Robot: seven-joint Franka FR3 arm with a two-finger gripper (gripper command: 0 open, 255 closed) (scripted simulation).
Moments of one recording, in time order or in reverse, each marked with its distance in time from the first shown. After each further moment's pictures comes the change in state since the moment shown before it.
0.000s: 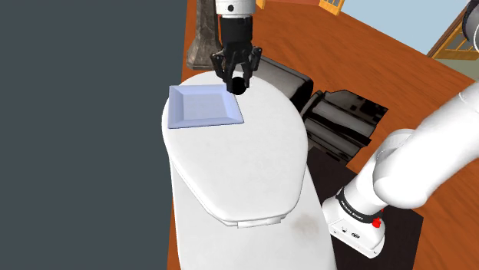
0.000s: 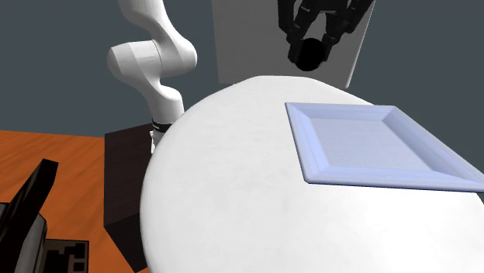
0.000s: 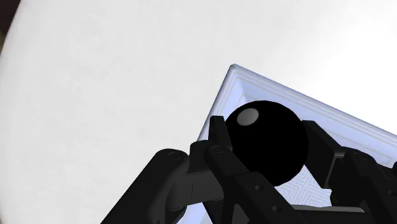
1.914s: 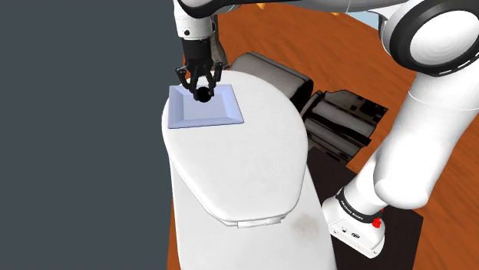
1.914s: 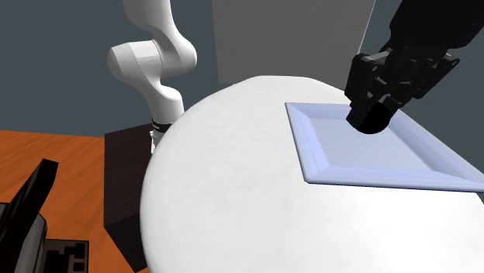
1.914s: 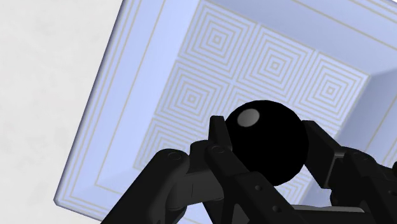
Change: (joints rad) arm 0.027 0.374 0.018 0.272 -0.076 0.097 0.046
